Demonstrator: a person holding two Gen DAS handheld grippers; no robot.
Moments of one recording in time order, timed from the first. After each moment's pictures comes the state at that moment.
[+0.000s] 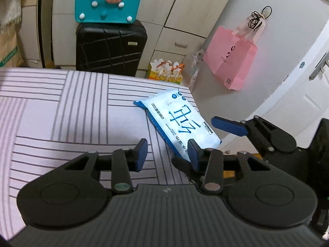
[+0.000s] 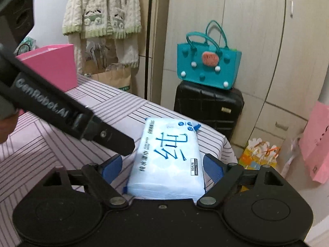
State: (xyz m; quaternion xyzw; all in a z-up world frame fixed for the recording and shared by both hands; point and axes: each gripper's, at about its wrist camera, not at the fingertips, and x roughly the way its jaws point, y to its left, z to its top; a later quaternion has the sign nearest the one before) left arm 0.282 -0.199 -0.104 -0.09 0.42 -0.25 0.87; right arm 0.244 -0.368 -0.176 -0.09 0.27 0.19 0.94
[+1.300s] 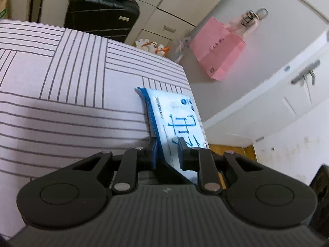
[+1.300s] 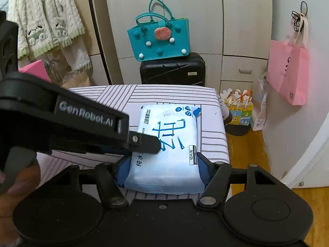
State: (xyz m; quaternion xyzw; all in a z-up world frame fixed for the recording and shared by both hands) left arm 0.281 -0.171 -0.140 -0.18 0.47 -0.30 0.81; right arm 0.189 -0.312 -0.178 0.05 0.33 0.03 0.94
